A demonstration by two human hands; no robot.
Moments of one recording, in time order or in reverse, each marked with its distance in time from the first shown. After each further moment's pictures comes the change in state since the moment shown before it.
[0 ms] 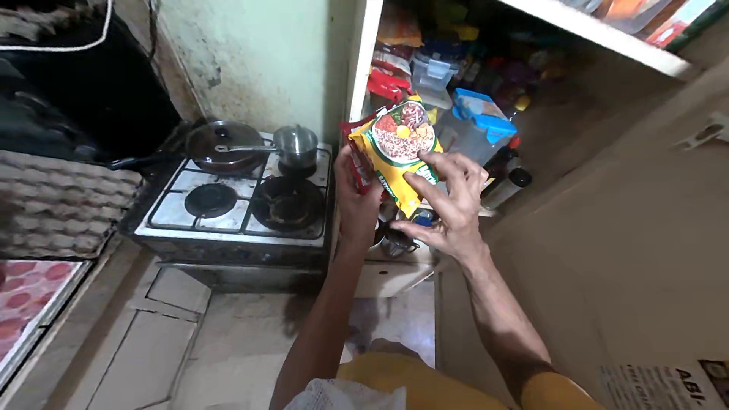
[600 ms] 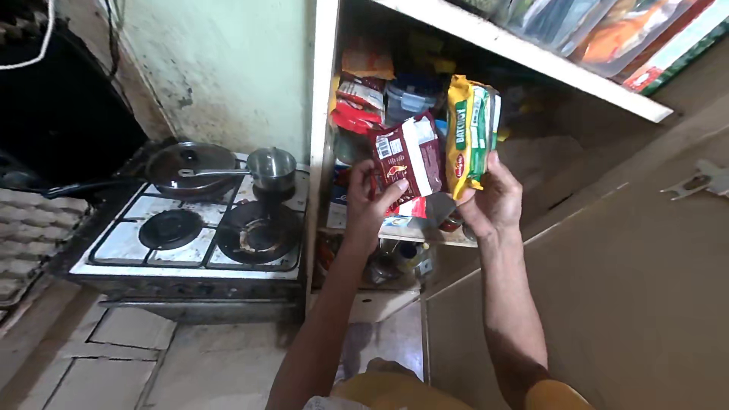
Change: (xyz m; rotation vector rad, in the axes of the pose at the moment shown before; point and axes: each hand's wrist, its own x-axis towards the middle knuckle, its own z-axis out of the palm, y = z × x) left_hand 0.051 -0.030 0.066 -0.129 -0.125 -0.296; right_hand 0.010 0.136 -0.020 1.553 0.228 0.914
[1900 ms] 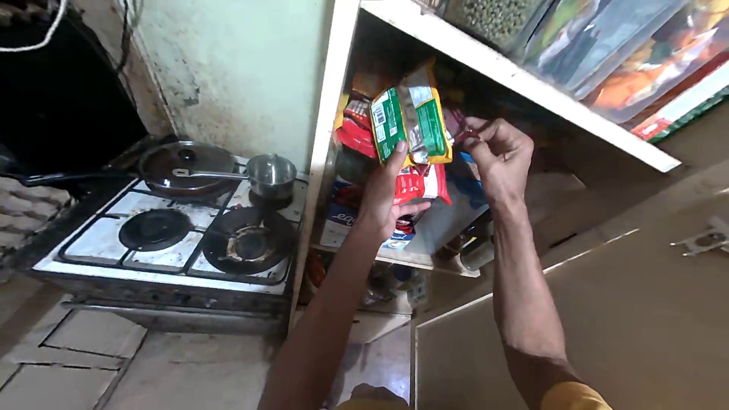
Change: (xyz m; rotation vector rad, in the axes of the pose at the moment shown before) left_hand 0.070 0.022 0.036 -0.236 0.002 -0.388; right_hand 0.114 -0.030 -0.001 -1.002 -0.125 -0.593
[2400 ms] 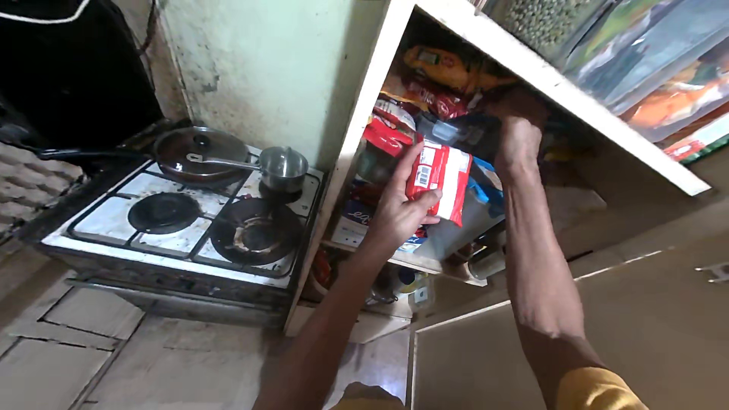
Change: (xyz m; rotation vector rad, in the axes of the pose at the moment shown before) left_hand -0.042 -0.002 -0.012 0.281 -0.096 0.328; right_hand 0.053 0.004 0.027 -0.278 0.161 0.443
